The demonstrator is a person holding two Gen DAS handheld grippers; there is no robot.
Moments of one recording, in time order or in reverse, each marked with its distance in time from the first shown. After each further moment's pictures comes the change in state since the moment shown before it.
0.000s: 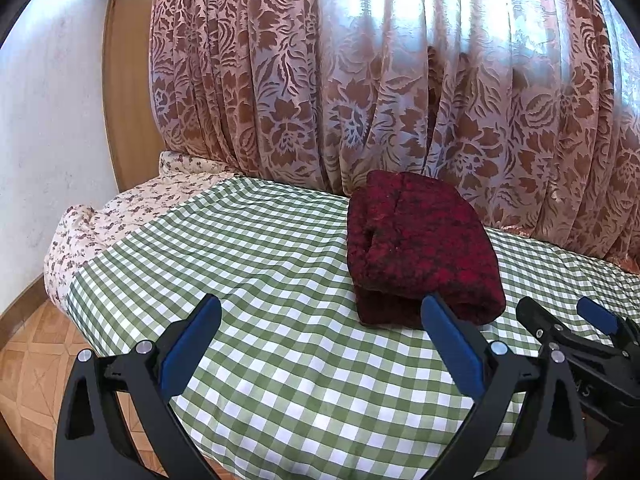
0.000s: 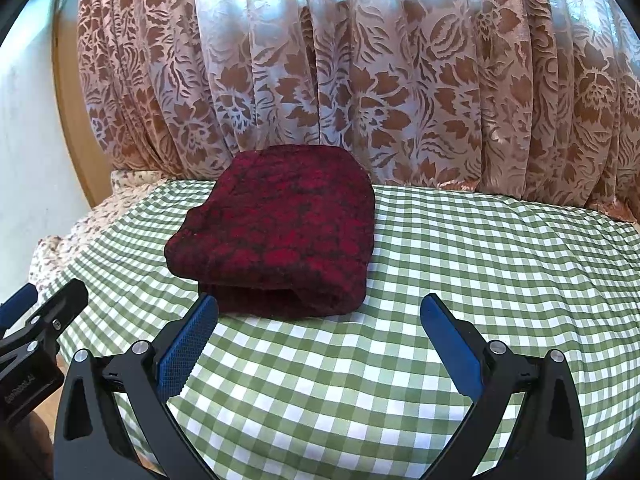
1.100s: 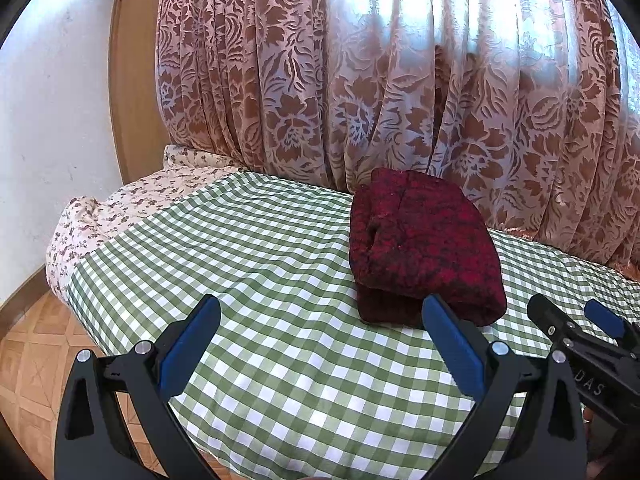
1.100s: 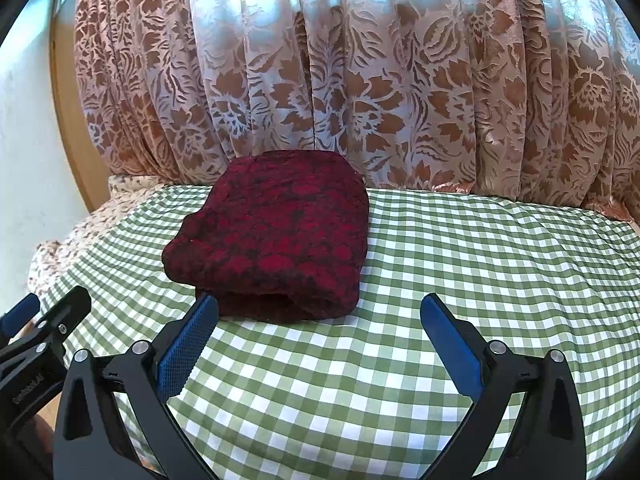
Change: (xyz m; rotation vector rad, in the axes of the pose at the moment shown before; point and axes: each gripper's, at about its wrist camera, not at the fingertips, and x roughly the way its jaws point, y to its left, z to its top) left arm -0.001 -0.003 -0.002 -0.025 0.008 0.023; right arm -0.005 -0.004 0.003 0.018 -0.012 -0.013
